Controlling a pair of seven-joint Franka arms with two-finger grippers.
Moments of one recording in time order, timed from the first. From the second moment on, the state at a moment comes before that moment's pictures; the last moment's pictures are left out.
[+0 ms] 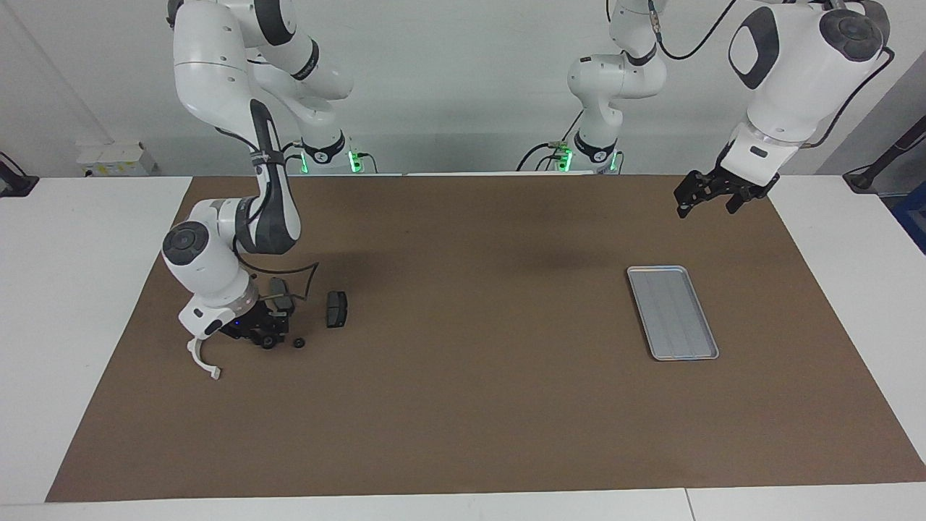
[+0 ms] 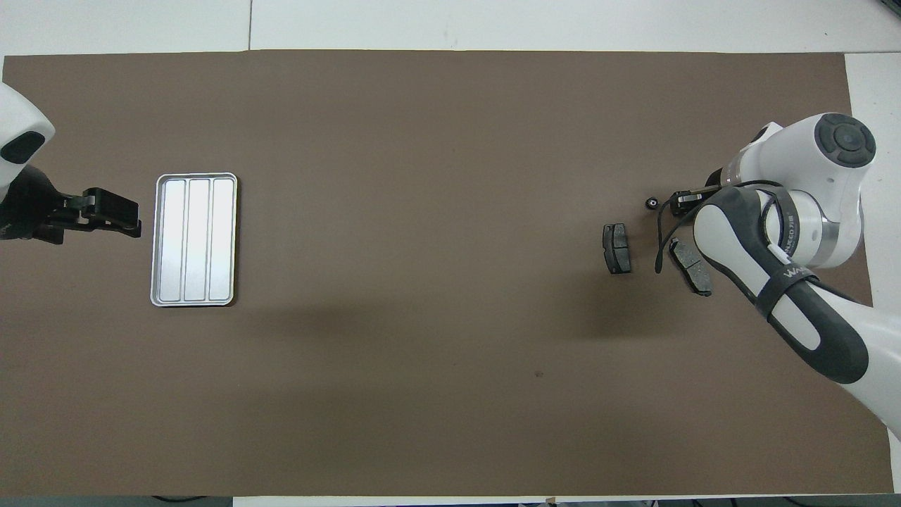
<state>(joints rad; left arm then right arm) -0.09 0.01 0.01 -1.64 0.01 1.58 -0.08 -0.19 0.42 0.14 -1.88 -0.06 2.29 -0.11</state>
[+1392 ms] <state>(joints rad) -0.09 0.01 0.01 -1.64 0.01 1.58 -0.08 0.50 0.41 0.16 -1.63 -0.09 2.04 0.92</state>
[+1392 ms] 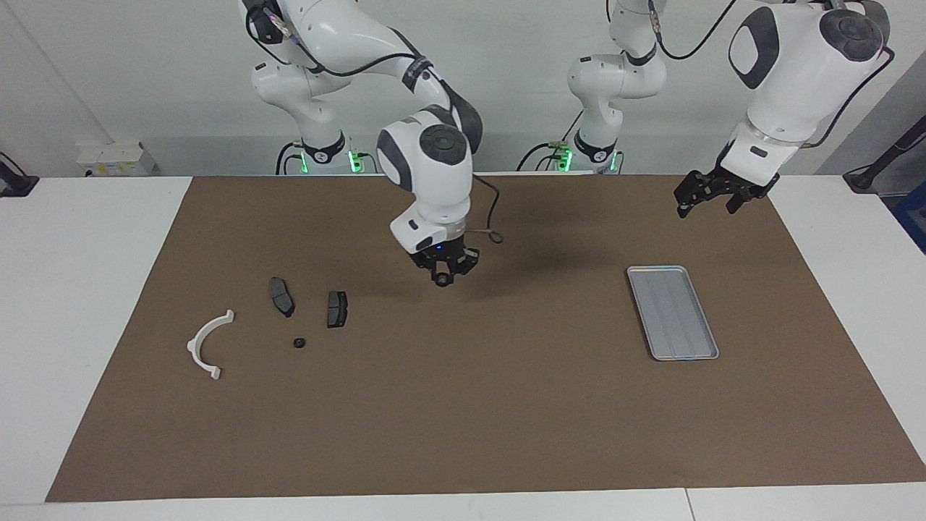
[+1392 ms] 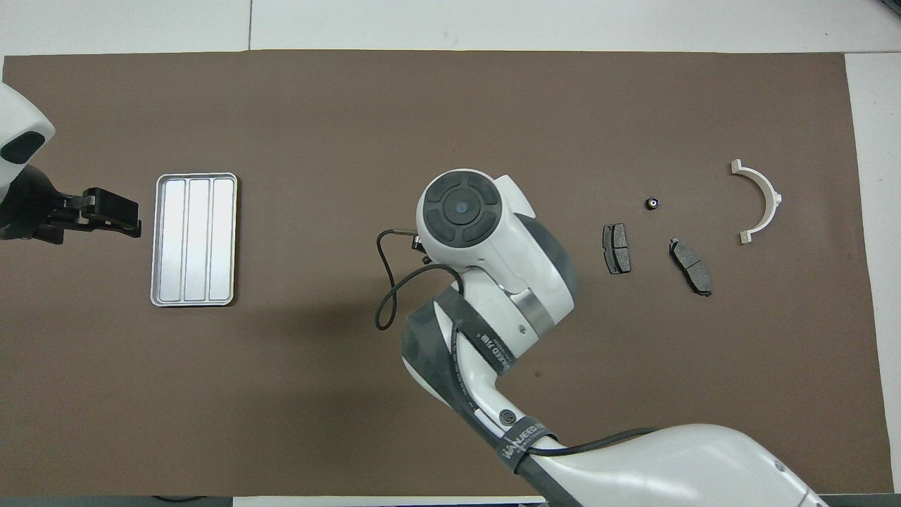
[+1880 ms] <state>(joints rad) -0.09 0.01 0.01 -1.64 0.01 1.58 -0.08 0.56 0.52 0.15 -1.66 -0.10 2.20 1.00</state>
